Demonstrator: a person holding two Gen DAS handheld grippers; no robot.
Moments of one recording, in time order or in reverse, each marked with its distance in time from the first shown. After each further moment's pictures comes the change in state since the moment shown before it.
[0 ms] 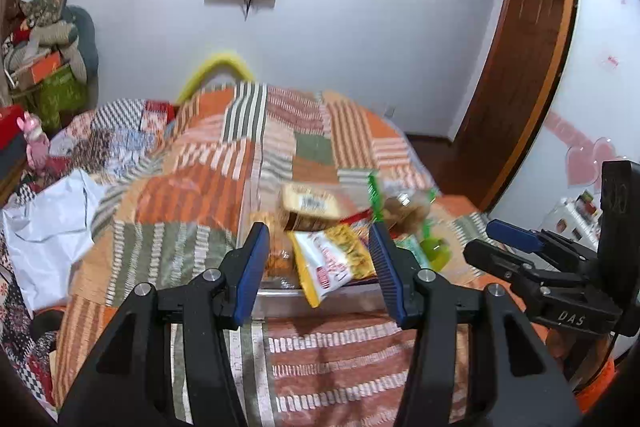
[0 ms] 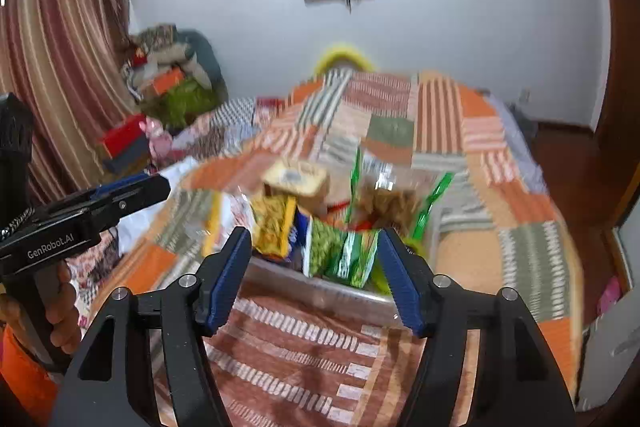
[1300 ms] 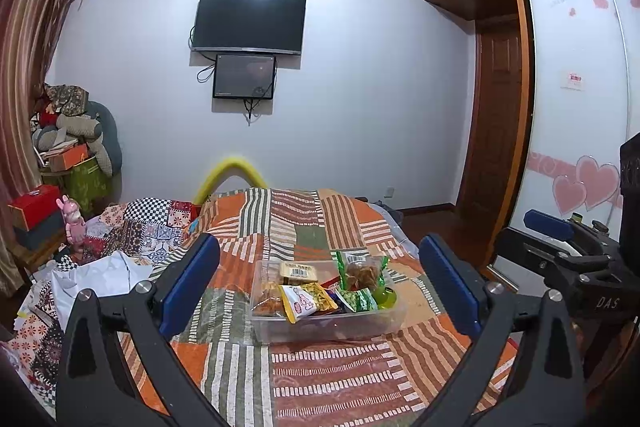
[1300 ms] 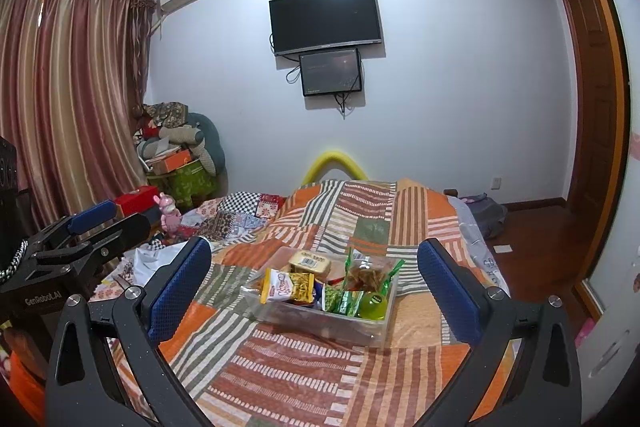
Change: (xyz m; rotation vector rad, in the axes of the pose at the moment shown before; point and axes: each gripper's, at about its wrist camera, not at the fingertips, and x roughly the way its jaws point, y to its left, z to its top) left arm -0.159 -0.066 -0.015 0.112 -0.327 0.062; right arm -0.138 0.042 0.000 -0.050 -0.303 -0.073
